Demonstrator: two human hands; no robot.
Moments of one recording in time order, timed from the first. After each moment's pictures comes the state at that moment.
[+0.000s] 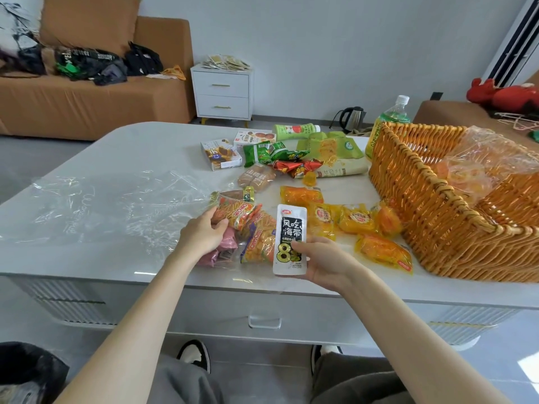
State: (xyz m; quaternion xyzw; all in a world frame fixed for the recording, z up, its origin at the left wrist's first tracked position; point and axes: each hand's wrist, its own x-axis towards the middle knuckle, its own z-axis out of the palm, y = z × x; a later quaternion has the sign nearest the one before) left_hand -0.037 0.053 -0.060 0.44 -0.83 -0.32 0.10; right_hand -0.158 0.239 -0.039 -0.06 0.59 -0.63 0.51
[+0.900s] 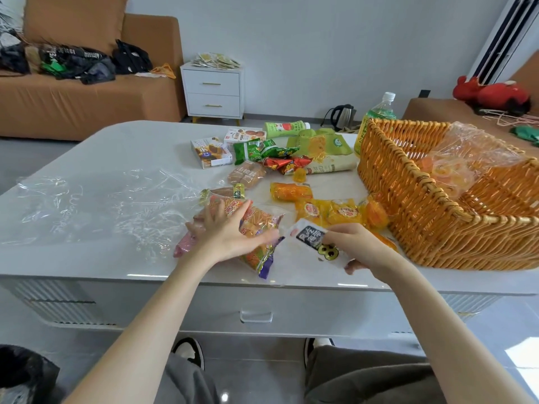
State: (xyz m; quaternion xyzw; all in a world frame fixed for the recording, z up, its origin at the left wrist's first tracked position) left_hand -0.059 0.102 -0.045 0.37 -0.90 -0.23 0.00; right_hand -0.193 0.295 -0.009 -0.25 0.83 -0.39 0.32
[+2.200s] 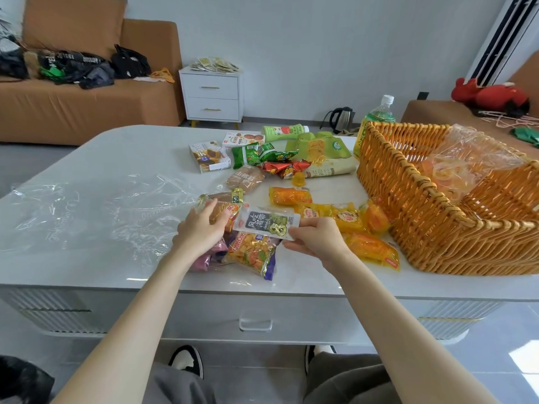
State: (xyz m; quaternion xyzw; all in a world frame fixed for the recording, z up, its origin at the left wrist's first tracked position) left_hand -0.050 0.057 -0.059 0.43 -0.84 -0.31 0.09; right_hand -0.190 0.232 -0.039 -0.16 0.75 -0.55 0.31
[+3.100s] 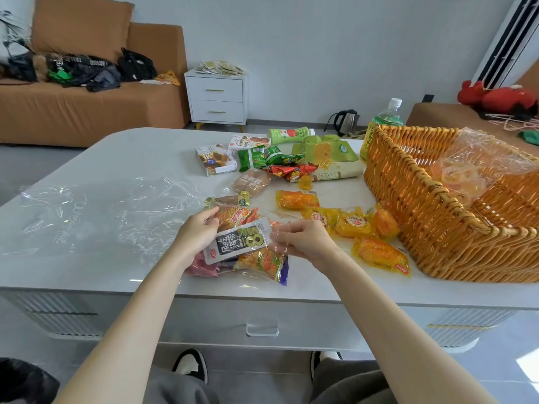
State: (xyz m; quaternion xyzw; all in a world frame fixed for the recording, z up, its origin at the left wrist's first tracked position) left_hand -0.043 0.045 -0.054 0.41 -0.76 -0.46 0.18; right_hand -0.177 0.208 -0.037 -0.19 0.70 -0.58 0.38
